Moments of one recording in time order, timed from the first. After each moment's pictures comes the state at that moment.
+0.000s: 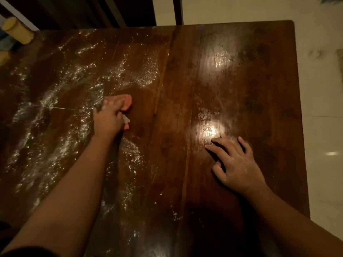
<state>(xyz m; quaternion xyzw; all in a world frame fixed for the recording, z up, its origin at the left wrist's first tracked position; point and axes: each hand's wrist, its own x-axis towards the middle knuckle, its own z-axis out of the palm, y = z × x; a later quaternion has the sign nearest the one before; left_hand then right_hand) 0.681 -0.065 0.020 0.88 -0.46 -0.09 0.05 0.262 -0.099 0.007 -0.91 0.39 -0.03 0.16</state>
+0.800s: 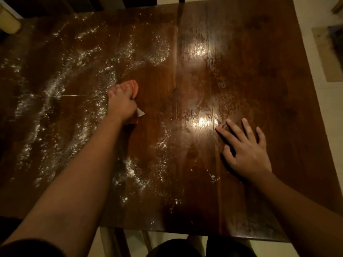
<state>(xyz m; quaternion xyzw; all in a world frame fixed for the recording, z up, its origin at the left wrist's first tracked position) 0.716 -0.041 0.024 0.85 -0.50 -0.18 -0.04 0.311 0.010 0.009 -0.83 0.54 0.04 0.12</state>
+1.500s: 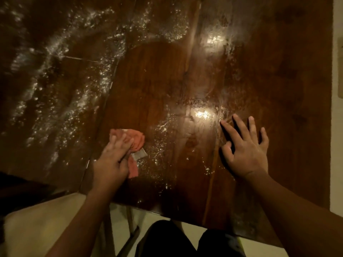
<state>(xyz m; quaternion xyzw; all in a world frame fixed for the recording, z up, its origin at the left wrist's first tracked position) 0.625 0.198 0.027 0.84 -0.48 -0.17 0.17 0.311 0.010 0.011 -0.83 0.54 0.04 0.13</state>
